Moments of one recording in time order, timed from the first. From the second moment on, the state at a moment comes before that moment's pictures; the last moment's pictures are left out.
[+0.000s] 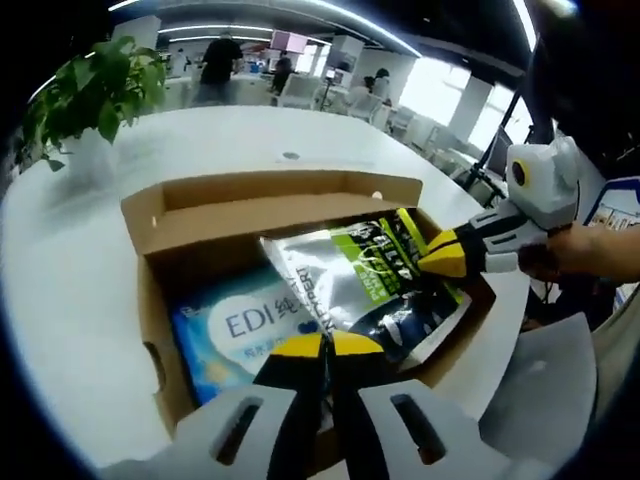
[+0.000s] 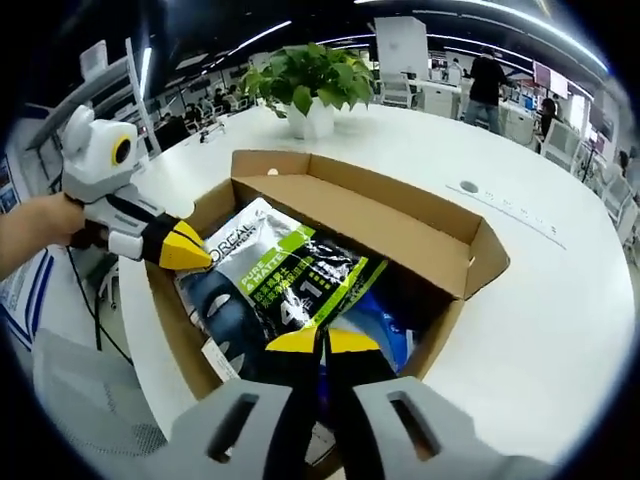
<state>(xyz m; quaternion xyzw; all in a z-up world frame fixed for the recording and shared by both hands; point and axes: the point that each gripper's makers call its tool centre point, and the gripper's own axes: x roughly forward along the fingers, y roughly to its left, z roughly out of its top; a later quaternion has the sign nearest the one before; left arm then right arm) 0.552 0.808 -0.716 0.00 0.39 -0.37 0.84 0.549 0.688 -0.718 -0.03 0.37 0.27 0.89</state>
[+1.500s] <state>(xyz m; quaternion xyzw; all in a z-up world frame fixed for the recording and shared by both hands) 0.537 0.698 -0.676 0.02 0.36 -0.41 0.84 0.533 0.577 -0.675 0.01 0.35 0.19 0.92</state>
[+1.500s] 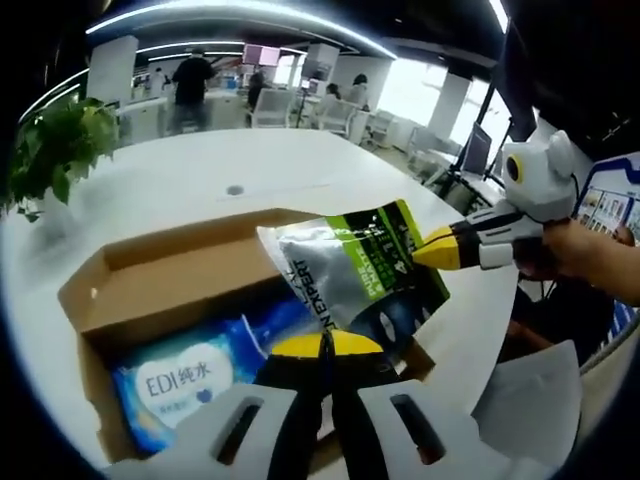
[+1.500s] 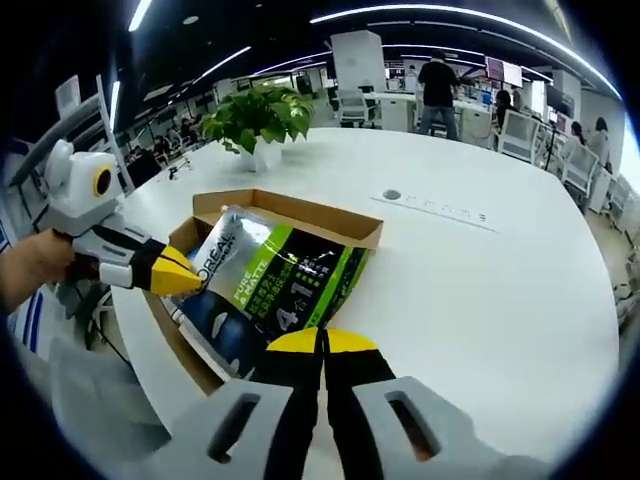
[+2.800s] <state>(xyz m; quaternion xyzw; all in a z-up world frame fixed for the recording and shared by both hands) 0.536 0.587 -0.689 0.05 0.36 -0.46 0.81 0.533 0.468 -0.699 0.00 0.39 0.12 0.92</state>
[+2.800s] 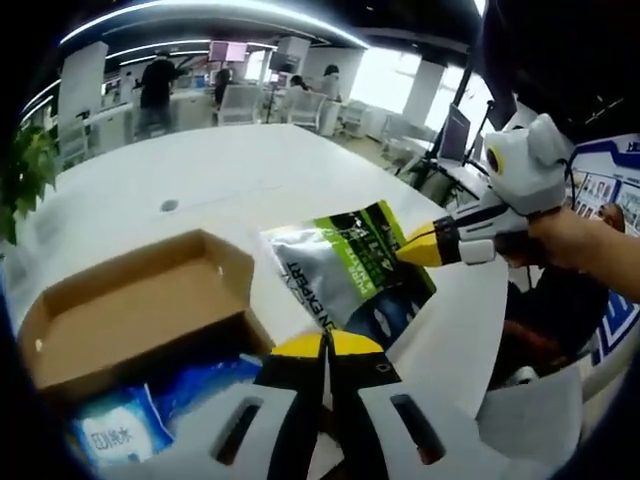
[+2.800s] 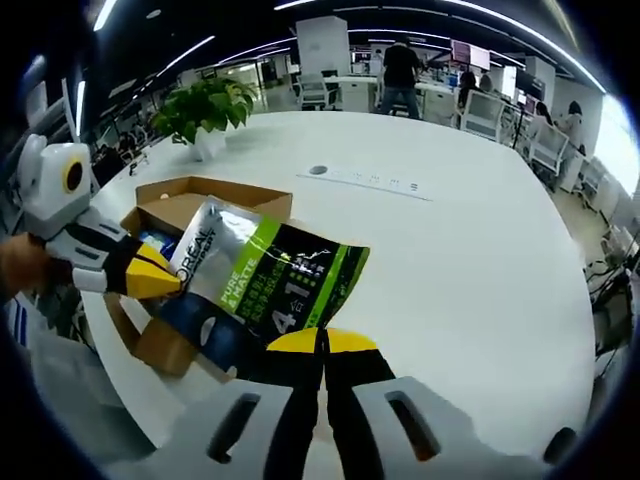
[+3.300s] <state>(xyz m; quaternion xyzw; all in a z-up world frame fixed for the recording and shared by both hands) 0.548 0.564 -0.715 0.15 0.36 -0.49 0.78 0.546 0.446 -0.734 -0.01 0.41 0.12 0.90</state>
